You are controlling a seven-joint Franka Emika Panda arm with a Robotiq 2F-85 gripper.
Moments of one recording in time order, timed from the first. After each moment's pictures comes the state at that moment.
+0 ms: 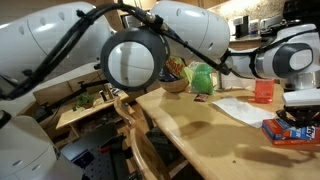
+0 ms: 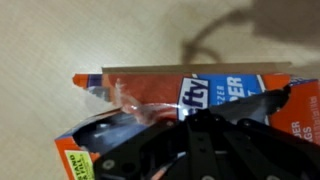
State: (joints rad) arm -0.28 1.44 -0.04 -0.65 -0.20 2.10 -0.84
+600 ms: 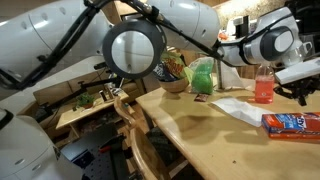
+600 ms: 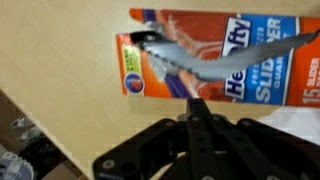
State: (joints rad) arm -0.21 1.39 -0.03 -0.64 -0.25 2.29 -0.84
